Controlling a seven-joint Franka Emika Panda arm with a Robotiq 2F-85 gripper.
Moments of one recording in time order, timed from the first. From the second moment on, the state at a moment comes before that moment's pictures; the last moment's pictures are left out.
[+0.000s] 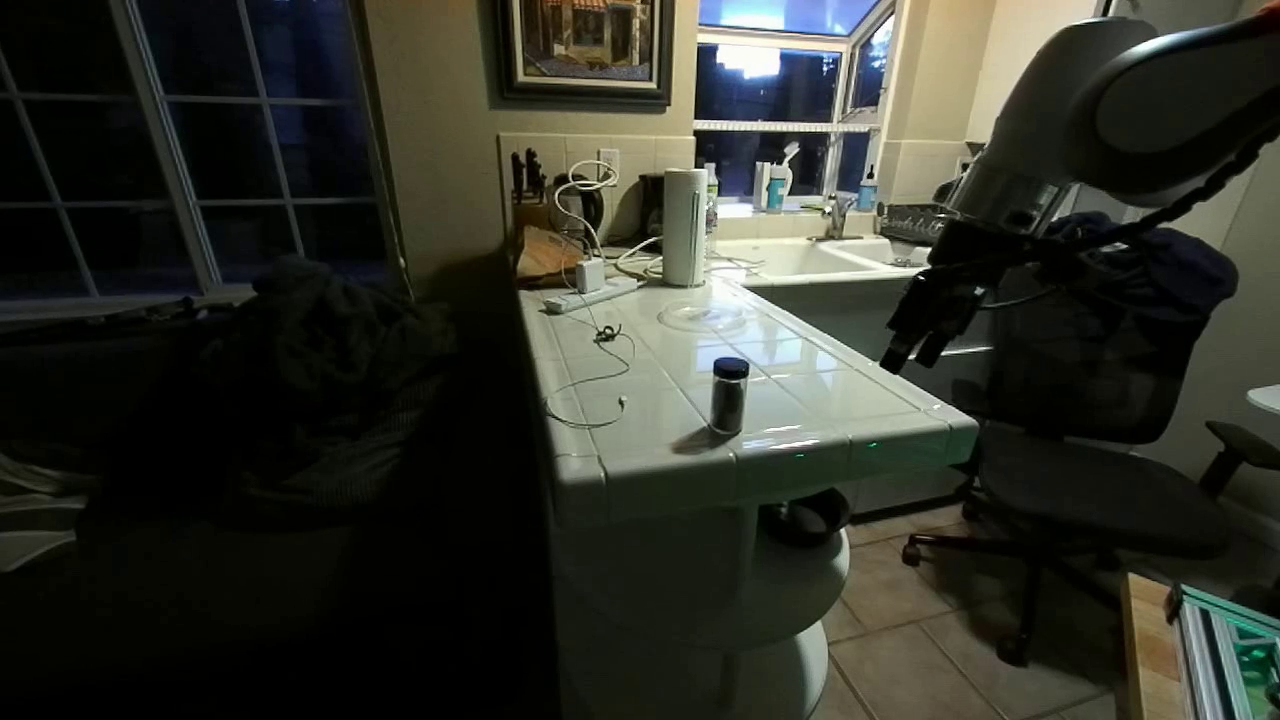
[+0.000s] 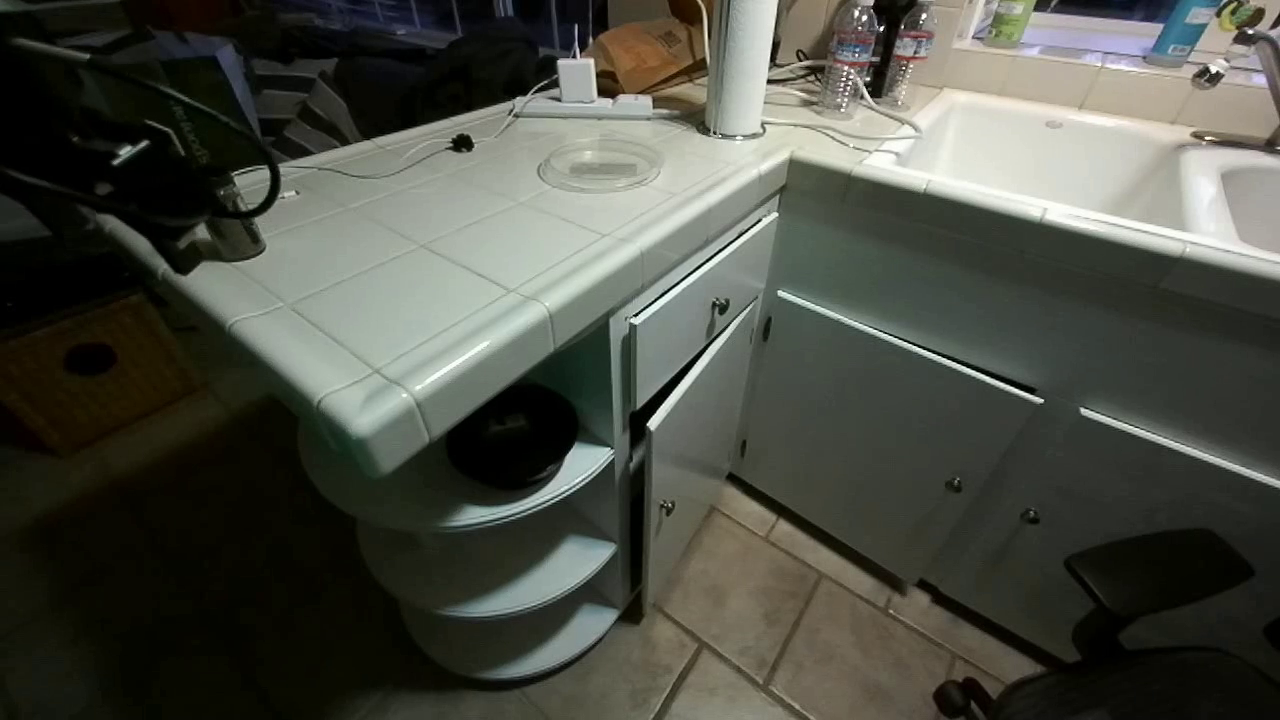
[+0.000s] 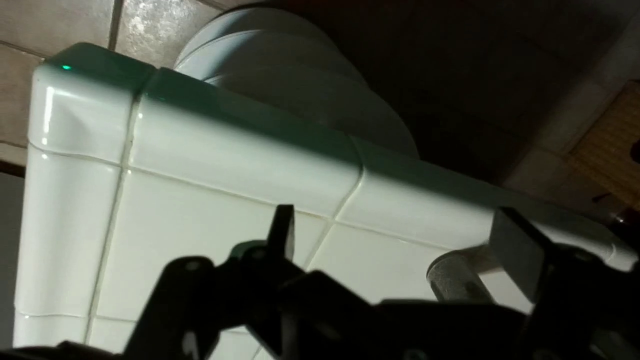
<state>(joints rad) -0.02 -0.59 -0.13 -2.70 0.11 2.35 0.00</state>
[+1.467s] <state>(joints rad) -0.04 -0.16 0.14 -2.36 -0.06 2.48 0.57</state>
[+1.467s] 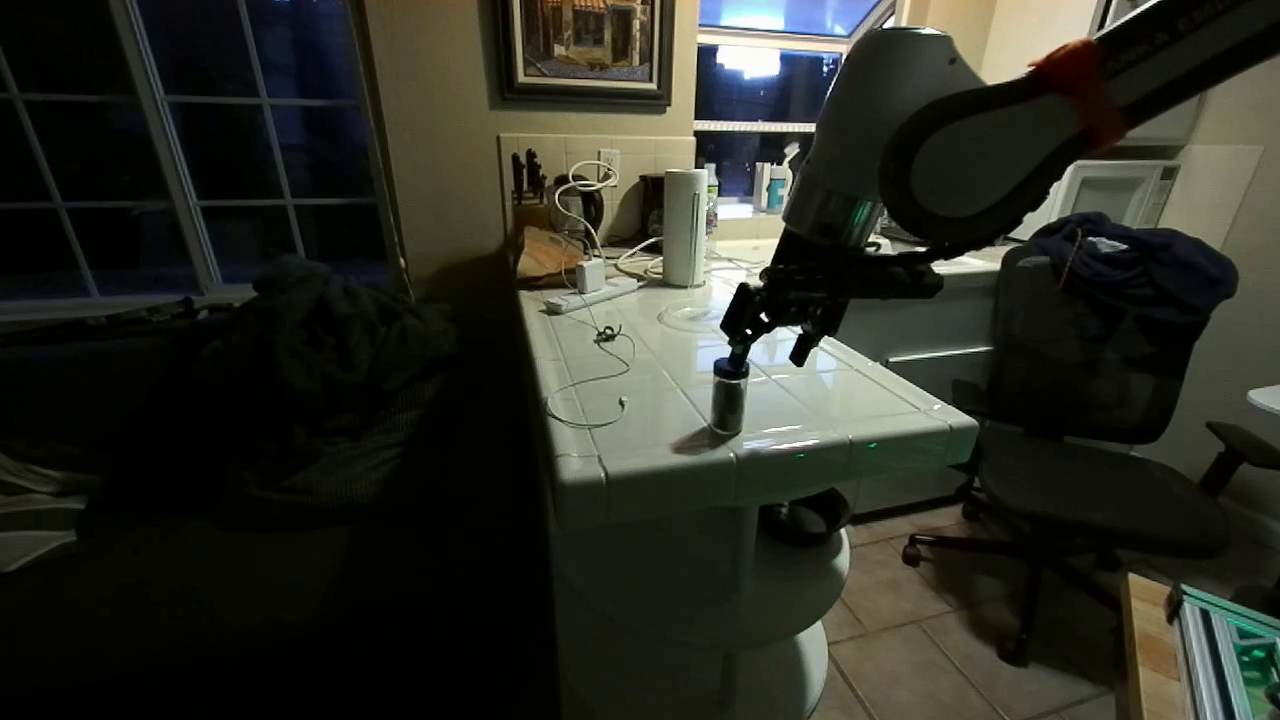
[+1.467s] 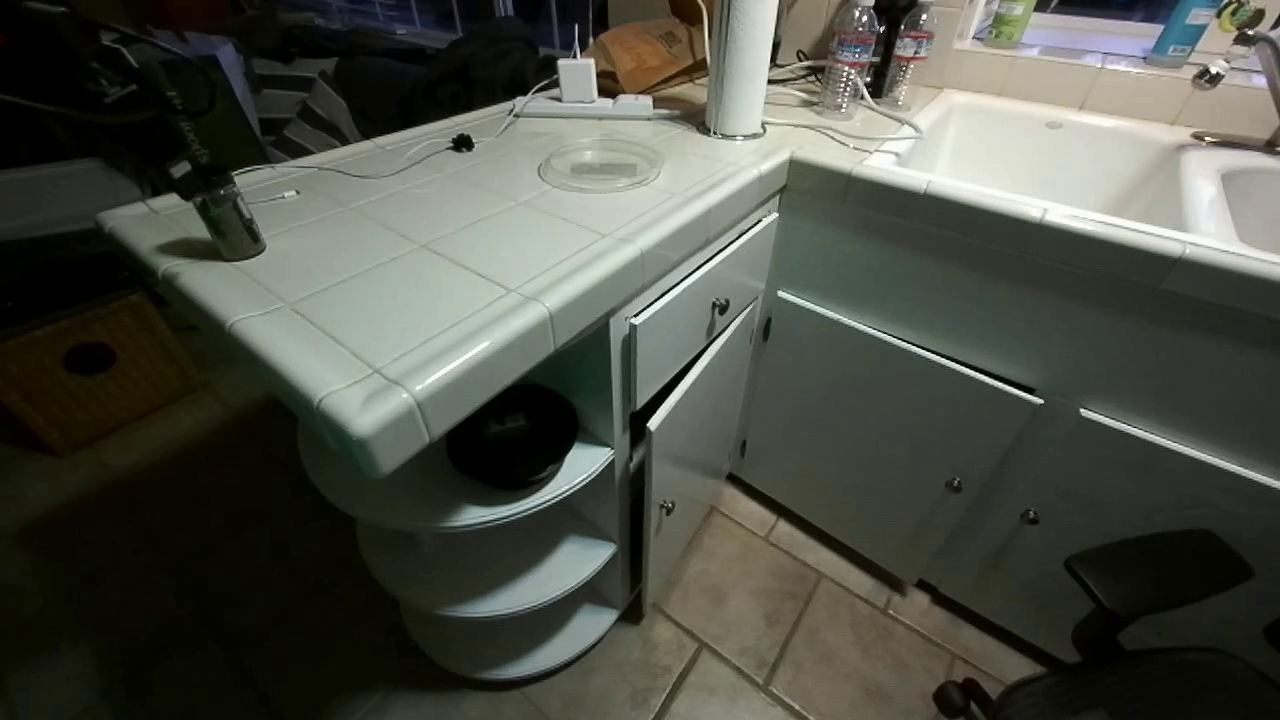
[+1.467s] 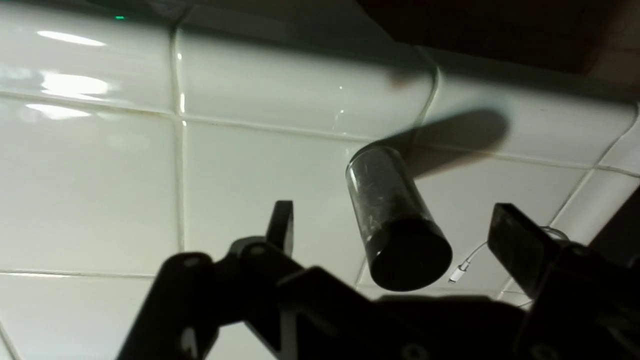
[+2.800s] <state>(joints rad) -0.01 0.00 0.11 -2.30 -0.25 2.64 0.70</state>
